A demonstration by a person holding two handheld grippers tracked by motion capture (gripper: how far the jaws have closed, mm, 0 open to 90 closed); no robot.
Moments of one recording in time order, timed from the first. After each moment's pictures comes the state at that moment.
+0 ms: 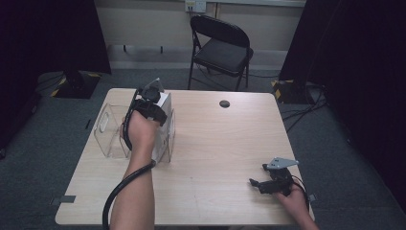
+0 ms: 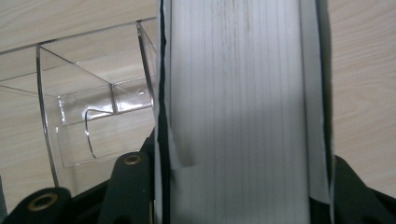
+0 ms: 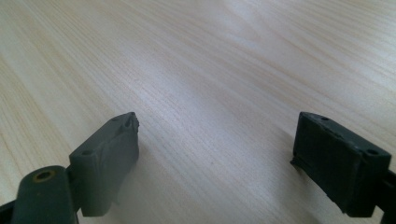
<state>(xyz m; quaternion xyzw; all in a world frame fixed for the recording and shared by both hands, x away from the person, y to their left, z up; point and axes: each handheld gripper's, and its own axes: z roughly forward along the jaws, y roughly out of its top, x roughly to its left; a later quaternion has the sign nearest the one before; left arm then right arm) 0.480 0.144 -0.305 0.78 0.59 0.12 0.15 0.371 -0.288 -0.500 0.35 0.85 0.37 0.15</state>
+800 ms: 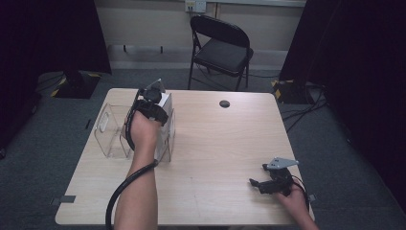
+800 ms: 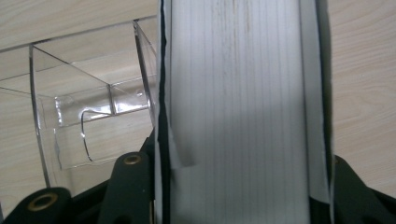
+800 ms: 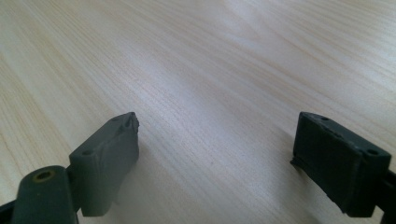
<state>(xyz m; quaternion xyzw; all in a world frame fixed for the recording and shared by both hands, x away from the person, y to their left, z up) 0.484 0.141 -0.313 0.78 0.59 0.12 0.15 0.371 -0.288 -0.500 0.35 0.85 0.37 0.15</state>
